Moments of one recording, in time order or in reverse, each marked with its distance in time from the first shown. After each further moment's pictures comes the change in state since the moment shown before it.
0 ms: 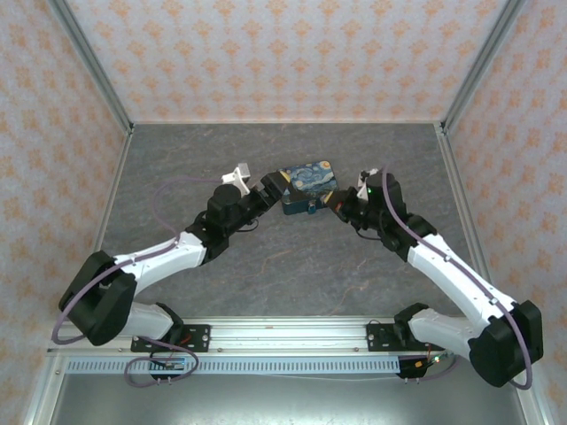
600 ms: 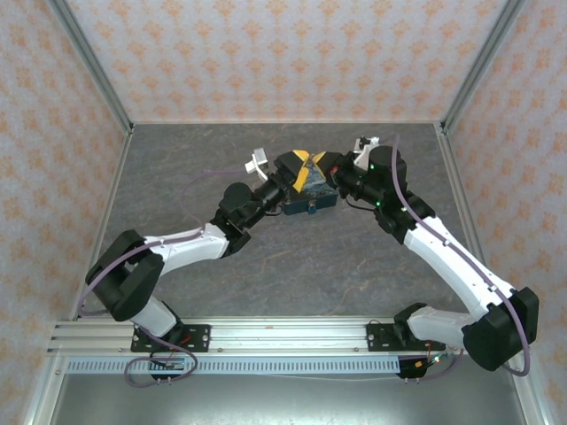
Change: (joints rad) left arm -0.093 0.196 0.135 0.437 0.000 -0.245; right arm 0.027 0.103 0.195 0.192 -0.031 0.195
